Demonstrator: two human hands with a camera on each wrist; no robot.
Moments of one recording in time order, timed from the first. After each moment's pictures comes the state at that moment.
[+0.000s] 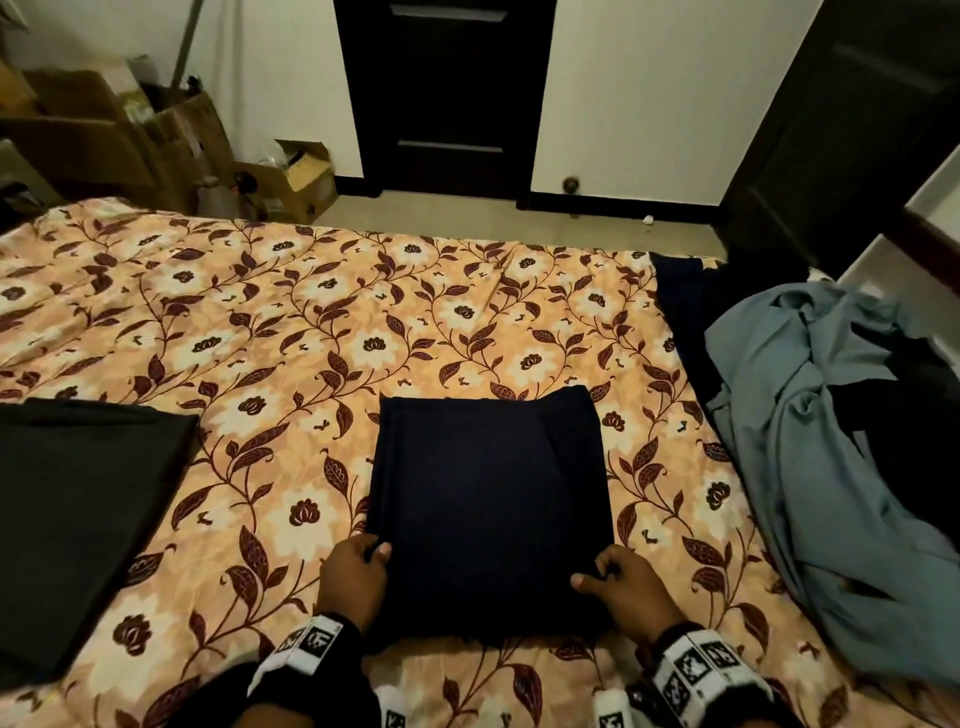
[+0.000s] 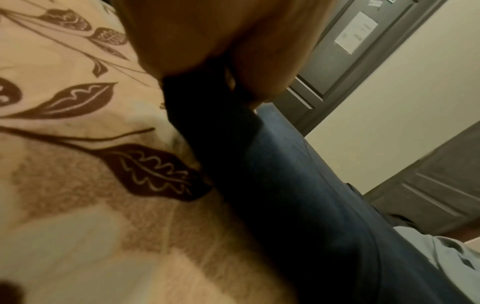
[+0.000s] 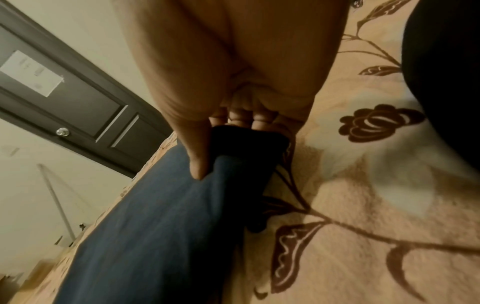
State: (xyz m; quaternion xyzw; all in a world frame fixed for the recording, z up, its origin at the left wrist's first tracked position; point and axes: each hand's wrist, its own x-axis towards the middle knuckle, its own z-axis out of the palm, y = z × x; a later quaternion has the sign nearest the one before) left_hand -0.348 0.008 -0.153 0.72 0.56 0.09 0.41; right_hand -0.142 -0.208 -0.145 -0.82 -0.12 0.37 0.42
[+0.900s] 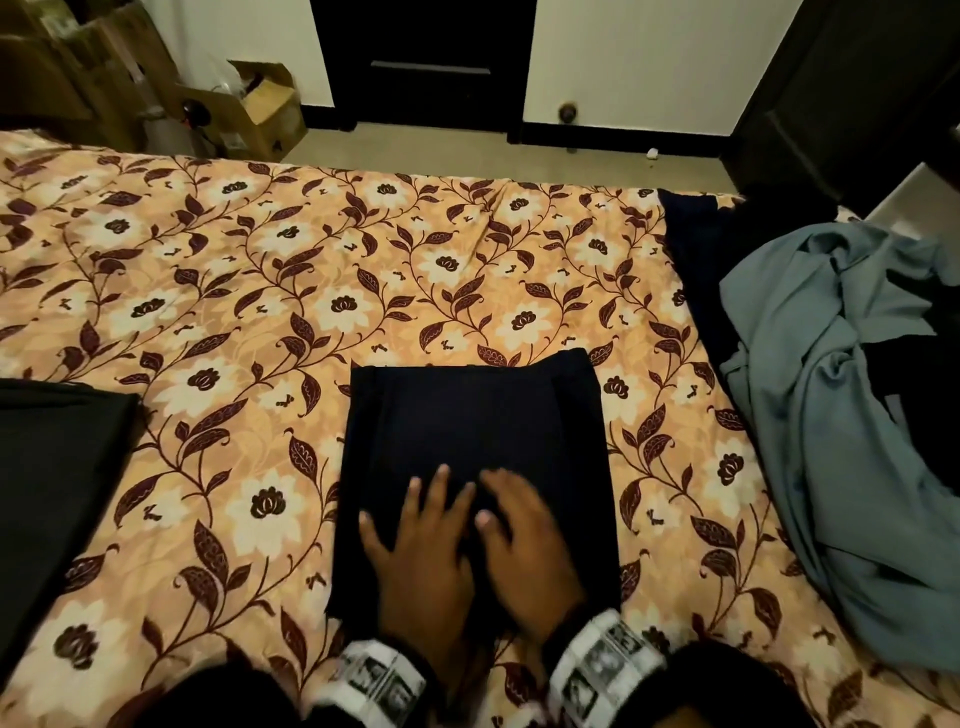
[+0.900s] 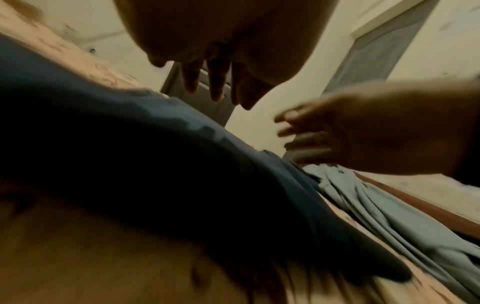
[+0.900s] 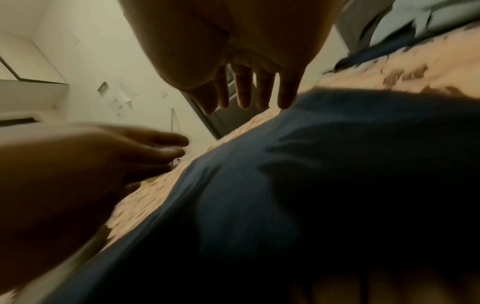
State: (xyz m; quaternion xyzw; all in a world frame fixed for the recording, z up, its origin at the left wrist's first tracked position) left_hand -0.290 -0.044 -0.150 0.90 0.35 0.06 0.25; right_hand -0.185 -0.127 -0.137 -0.83 -0.37 0.24 0.35
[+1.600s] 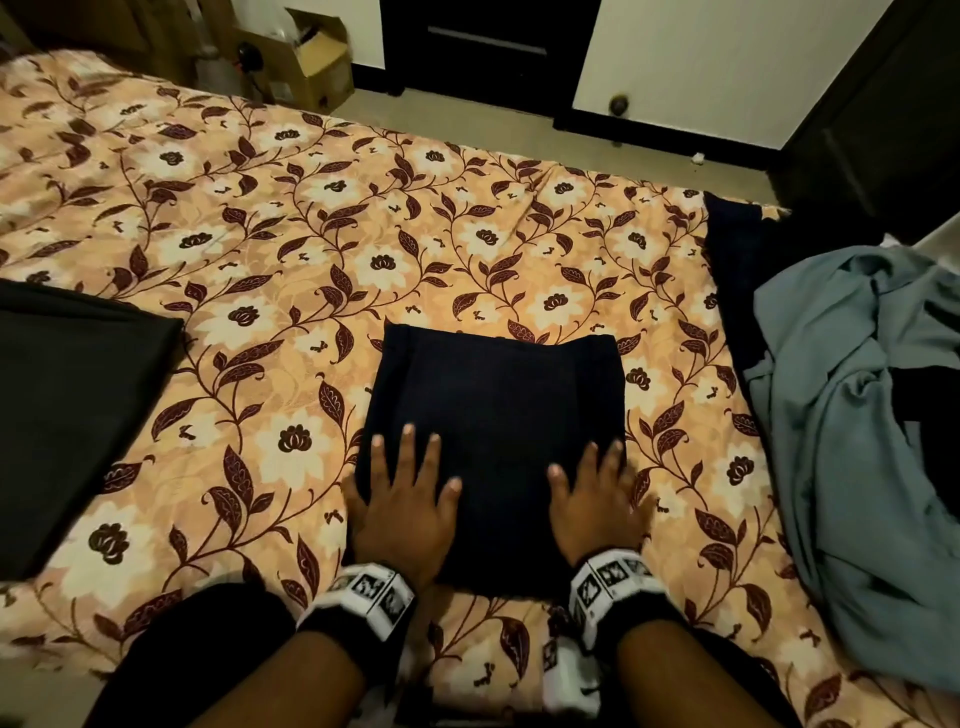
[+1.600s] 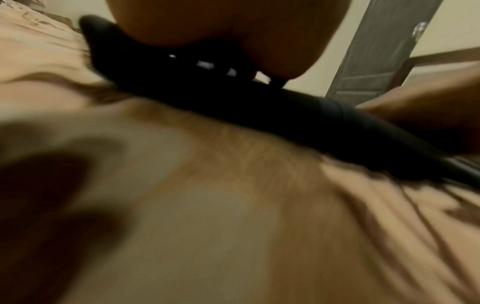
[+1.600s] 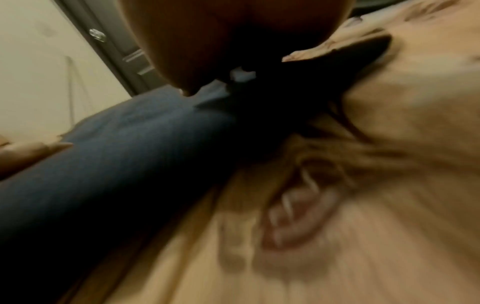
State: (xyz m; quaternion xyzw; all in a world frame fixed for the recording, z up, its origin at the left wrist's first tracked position) left_hand -0.308 -0.026 -0.165 0.88 0.43 -0.02 0.19; right_hand -0.146 -0.142 -0.161 -0.95 -0.27 0.18 0.03
